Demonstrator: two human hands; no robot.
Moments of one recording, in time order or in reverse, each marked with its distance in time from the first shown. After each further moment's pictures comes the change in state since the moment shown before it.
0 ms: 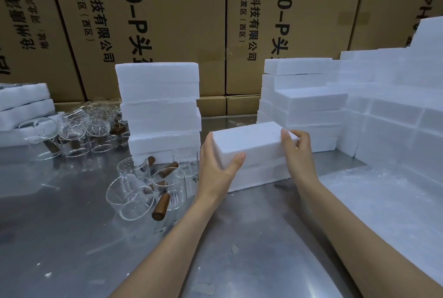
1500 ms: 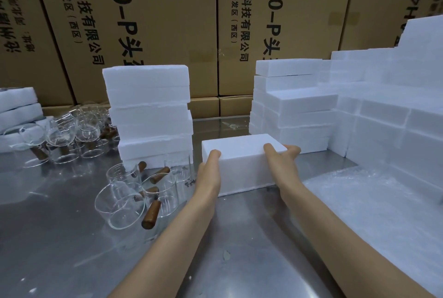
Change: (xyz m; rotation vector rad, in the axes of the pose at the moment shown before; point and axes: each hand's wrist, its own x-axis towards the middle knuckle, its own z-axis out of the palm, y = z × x) left_hand 0.002 0.029 0.007 -0.254 0.019 -0.605; right_hand -0.018 -0.017 0.011 -0.024 0.000 0.266
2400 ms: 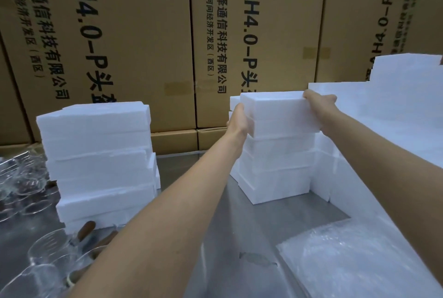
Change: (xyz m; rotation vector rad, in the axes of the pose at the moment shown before) left_hand 0.091 0.142 0.160 -0.017 -0.305 0.237; right_hand 0.175 -0.146 -0.112 0.032 0.156 -0.074
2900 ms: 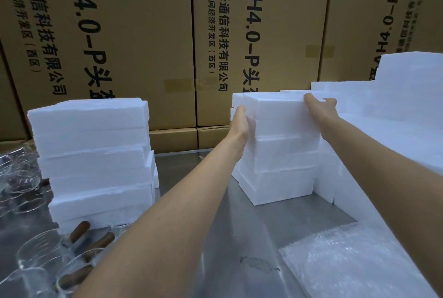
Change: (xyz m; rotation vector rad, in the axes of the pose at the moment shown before) left_hand 0.020 -0.016 0.000 -0.024 -0.041 0.039; right_hand 0.025 0.022 0.011 -0.044 0.036 -0.034
